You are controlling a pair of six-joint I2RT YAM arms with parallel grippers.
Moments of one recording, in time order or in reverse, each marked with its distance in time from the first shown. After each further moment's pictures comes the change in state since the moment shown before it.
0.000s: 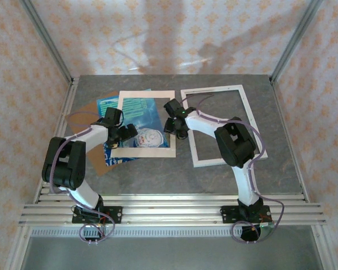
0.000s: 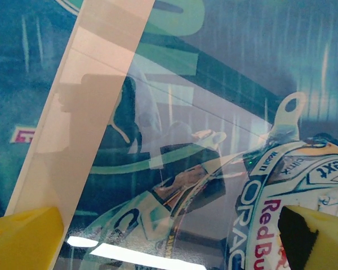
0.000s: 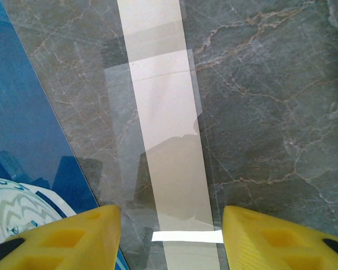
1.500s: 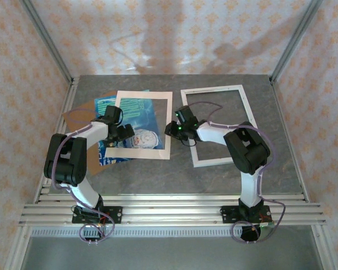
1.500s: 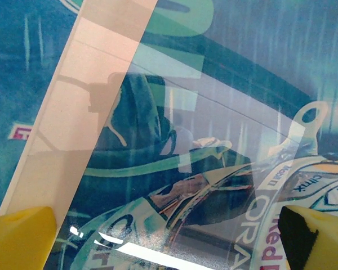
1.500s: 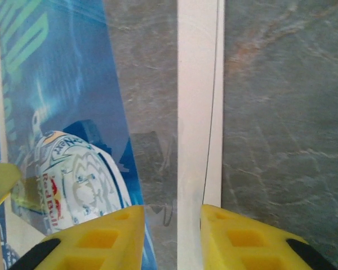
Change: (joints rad) left arm 0.013 0.045 0.057 -0.081 -0.079 0.050; right arm -0.031 -0.179 -0.369 0.500 -0.239 -0.015
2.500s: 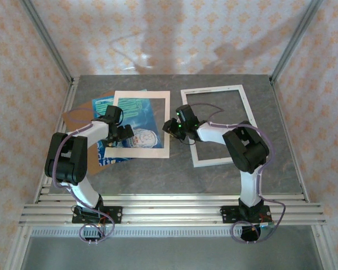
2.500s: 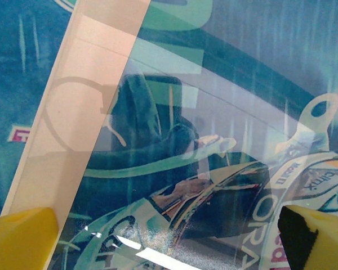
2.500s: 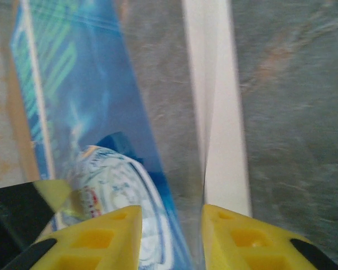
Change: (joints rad) left arm -0.001 0.014 0.010 -0.014 -0.026 0.010; right arm -0.010 0.021 -0.004 0.074 -0.041 0.170
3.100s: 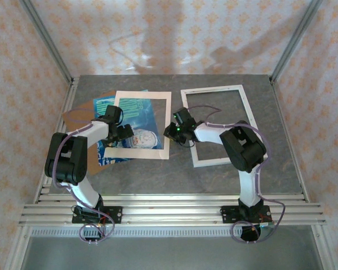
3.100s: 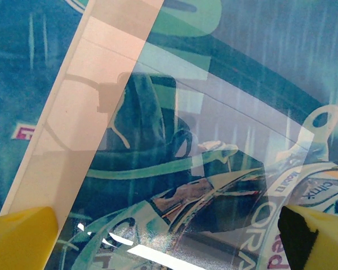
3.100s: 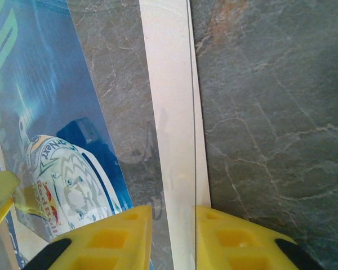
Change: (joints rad) left arm 0.000 0.000 0.000 0.001 0.000 -0.026; right arm 0.022 0.026 0.018 -0.082 0.027 -0.047
